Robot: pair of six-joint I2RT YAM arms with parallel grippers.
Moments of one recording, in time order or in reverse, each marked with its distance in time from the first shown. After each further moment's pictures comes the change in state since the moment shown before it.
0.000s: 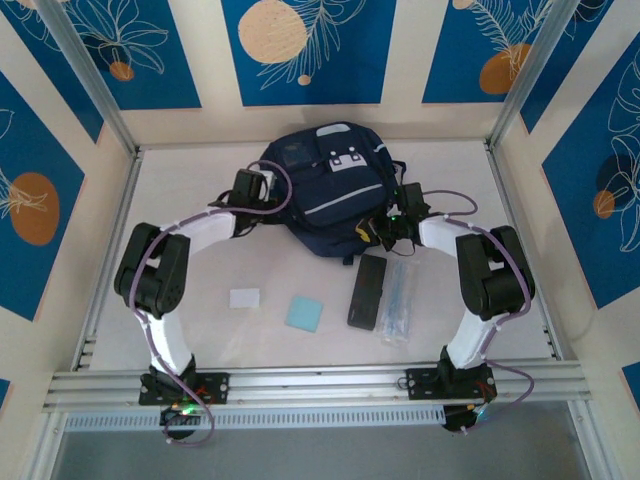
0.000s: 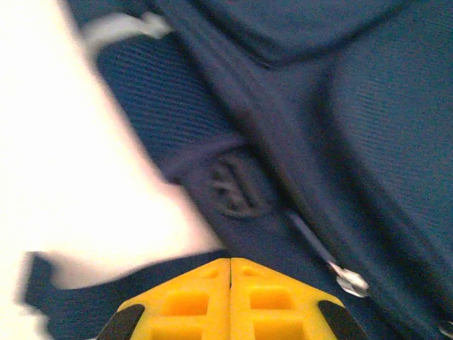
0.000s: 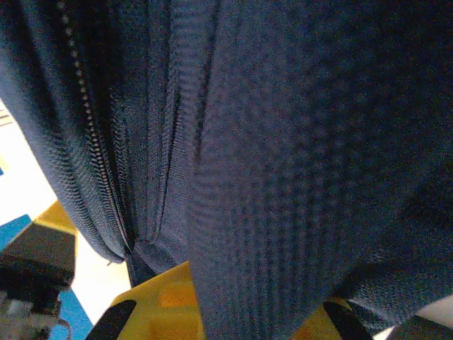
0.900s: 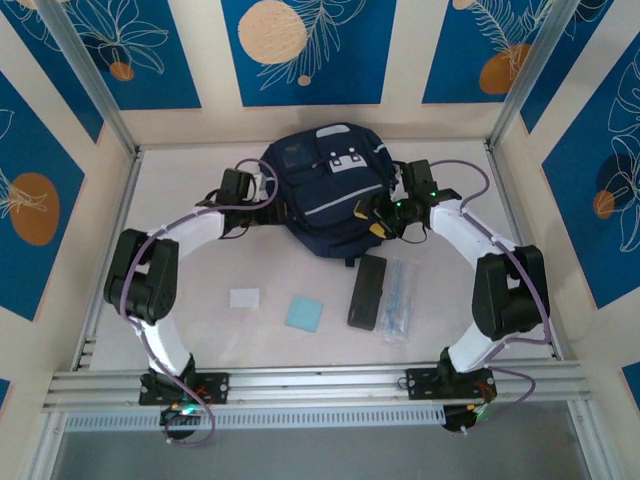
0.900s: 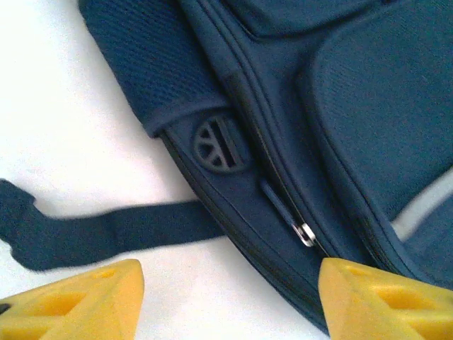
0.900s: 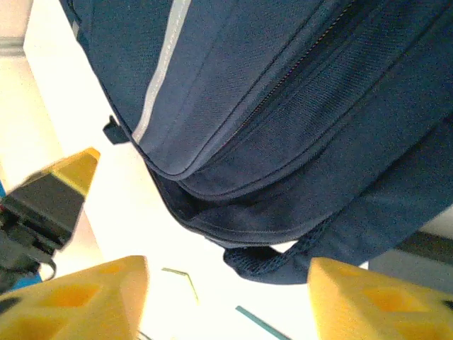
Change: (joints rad) left arm 0.018 -0.082 -0.041 -0.095 0.221 -0.138; right arm 0.018 -0.148 0.218 -0.455 0.054 -0.303
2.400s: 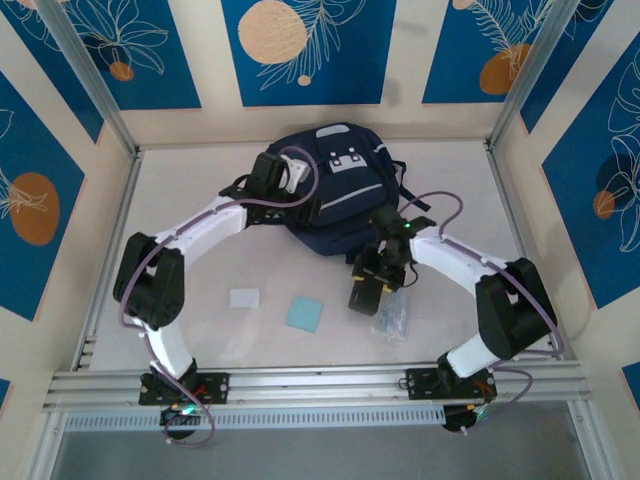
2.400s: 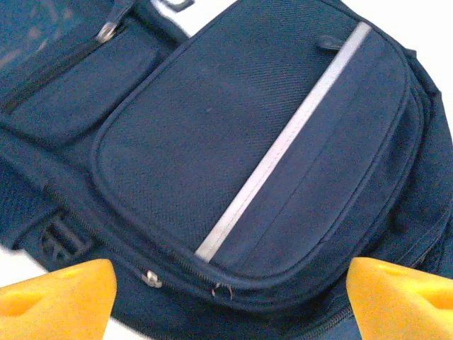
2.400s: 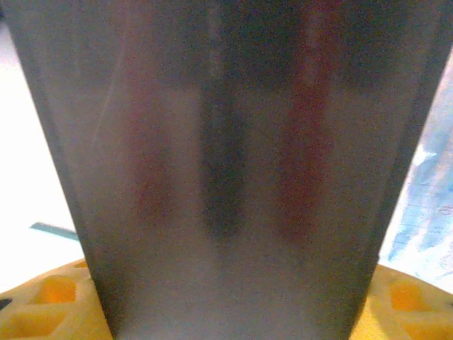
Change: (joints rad) left arm -0.193 0.028 0.260 -0.152 -0.061 0.293; right arm 0.206 -0.104 -0.203 -0.277 0.241 -0.029
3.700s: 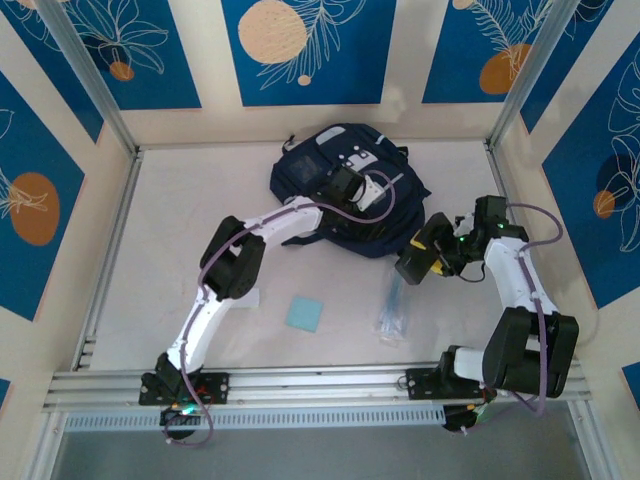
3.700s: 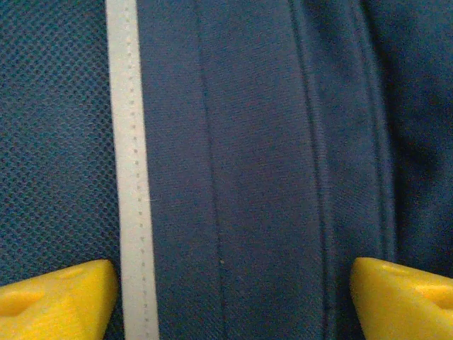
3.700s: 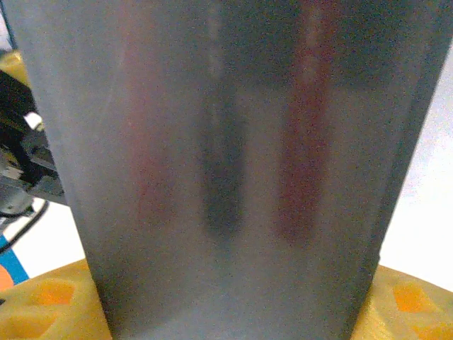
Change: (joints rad) left arm -0.234 0.552 0.545 -0.076 -0.004 0.152; right arm -0.652 -0.230 -0.085 0.006 -0.345 -0.191
